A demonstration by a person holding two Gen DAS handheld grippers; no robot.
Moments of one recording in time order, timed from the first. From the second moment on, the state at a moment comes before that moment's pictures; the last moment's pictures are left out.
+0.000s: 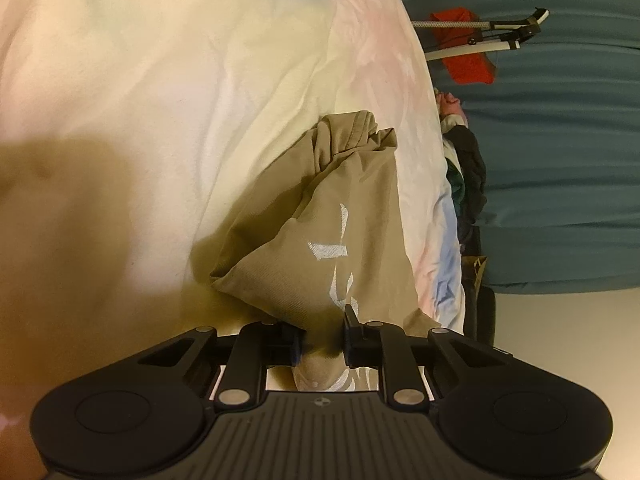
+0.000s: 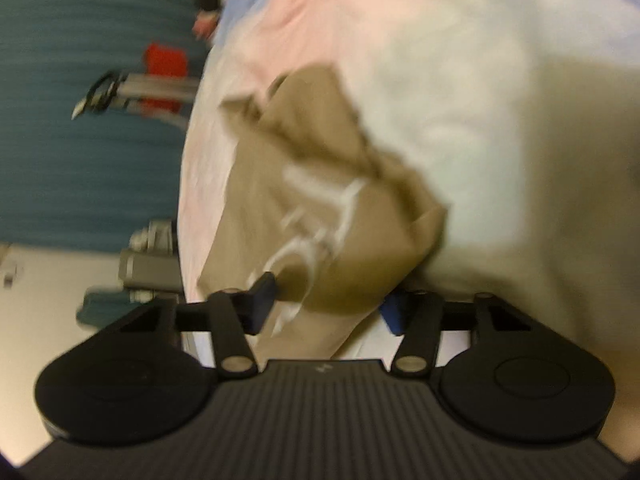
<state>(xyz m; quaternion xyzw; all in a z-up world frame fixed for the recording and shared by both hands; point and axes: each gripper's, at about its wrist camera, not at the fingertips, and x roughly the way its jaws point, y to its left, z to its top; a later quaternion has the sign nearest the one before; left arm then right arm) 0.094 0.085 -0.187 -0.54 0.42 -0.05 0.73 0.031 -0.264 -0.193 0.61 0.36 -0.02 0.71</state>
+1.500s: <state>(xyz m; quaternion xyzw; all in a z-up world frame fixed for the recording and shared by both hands) 0.340 -0.264 -0.052 -0.27 0.39 -0.25 0.84 0.188 -0.536 -0.068 0.44 0.18 -0.08 0.88</state>
